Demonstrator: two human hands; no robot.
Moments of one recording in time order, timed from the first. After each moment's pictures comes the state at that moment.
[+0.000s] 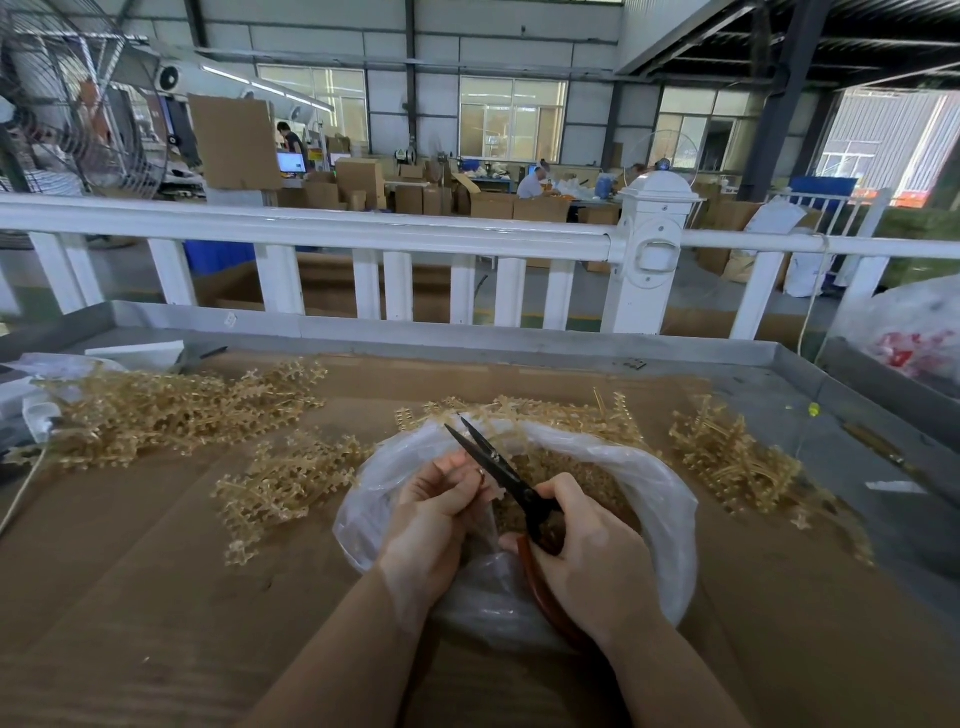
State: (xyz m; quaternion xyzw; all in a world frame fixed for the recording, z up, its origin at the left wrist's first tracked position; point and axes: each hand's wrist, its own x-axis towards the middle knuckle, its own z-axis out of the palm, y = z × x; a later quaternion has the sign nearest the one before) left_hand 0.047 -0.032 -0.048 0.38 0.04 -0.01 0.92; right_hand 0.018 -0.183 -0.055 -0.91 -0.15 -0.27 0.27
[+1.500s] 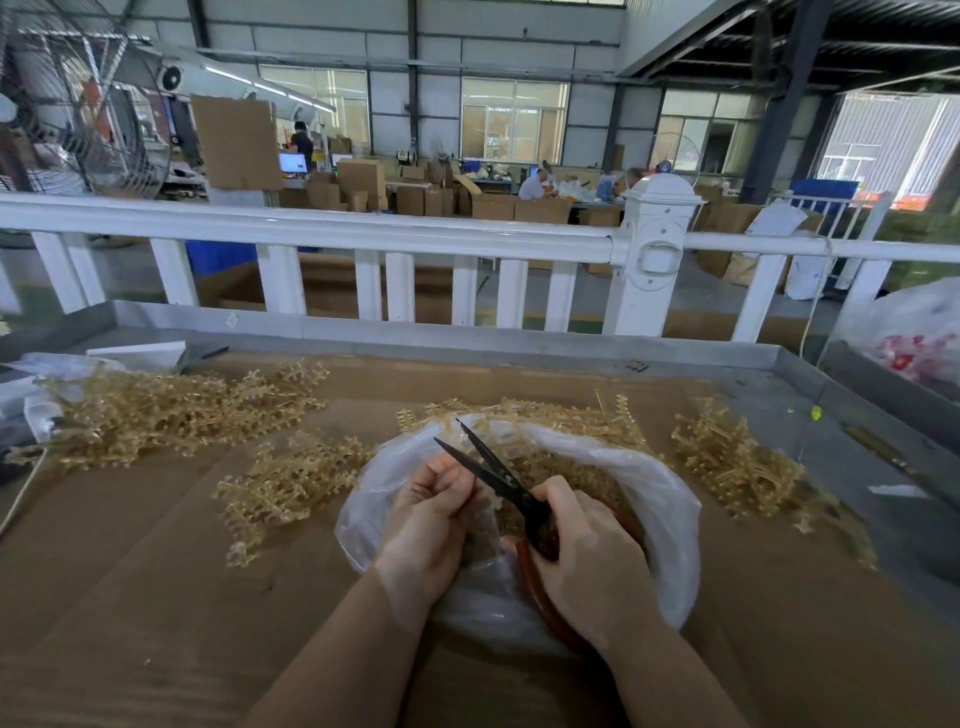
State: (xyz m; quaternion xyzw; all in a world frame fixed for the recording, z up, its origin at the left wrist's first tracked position) left_hand 0.052 -0.033 -0.051 0.37 0.04 0.01 0.93; right_hand 0.020 -0.182 -0.055 -0.92 -0.17 -0.24 0.24
